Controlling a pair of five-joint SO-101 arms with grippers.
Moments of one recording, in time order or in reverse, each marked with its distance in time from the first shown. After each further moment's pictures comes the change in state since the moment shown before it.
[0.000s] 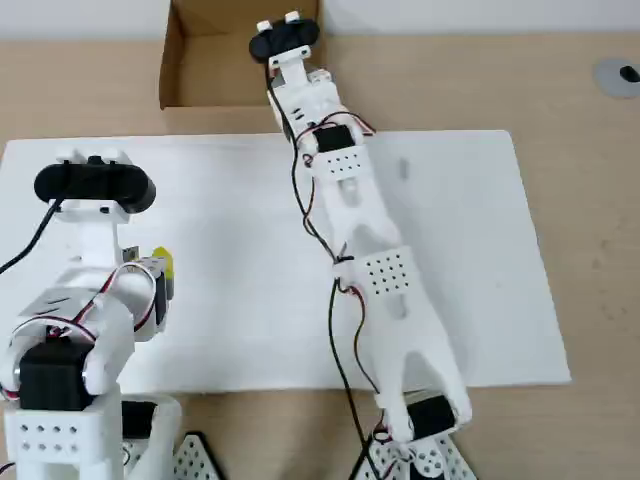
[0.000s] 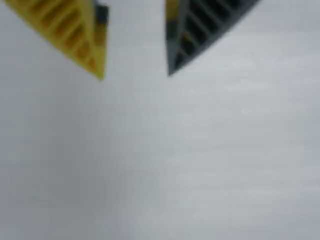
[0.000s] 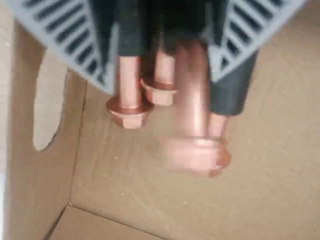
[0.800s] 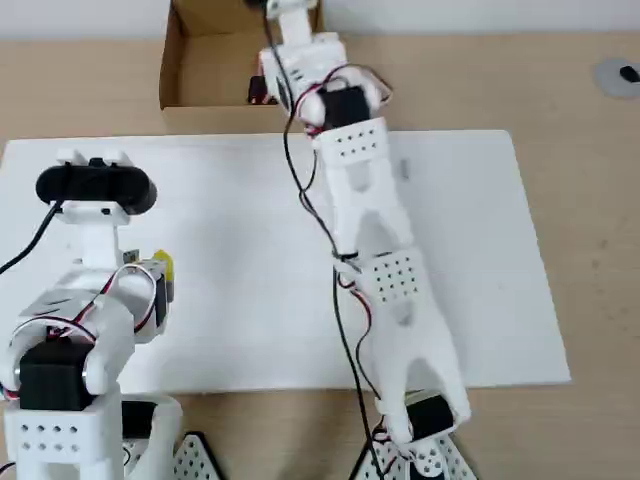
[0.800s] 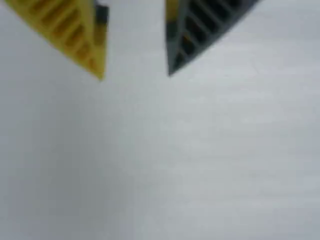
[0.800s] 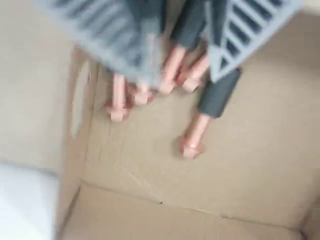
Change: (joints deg) left arm 0.0 0.0 0.0 1.1 0.0; right arm -1.9 -23.1 -12.2 39.4 -9.8
